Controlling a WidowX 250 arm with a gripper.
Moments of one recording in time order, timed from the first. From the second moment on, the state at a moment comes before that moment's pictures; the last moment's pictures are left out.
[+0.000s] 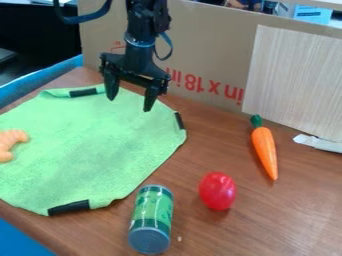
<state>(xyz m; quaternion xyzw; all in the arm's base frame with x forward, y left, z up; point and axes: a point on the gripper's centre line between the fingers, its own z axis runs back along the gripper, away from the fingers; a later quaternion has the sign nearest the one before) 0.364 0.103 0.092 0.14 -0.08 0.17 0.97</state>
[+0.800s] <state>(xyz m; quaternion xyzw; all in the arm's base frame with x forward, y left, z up) 0.382 0.082 0.081 0.10 -0.09 0.19 0.97</state>
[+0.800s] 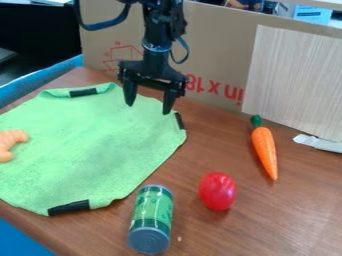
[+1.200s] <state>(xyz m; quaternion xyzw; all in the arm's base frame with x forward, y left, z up) 0.394 0.072 0.070 0.09 -0.11 0.25 0.96</state>
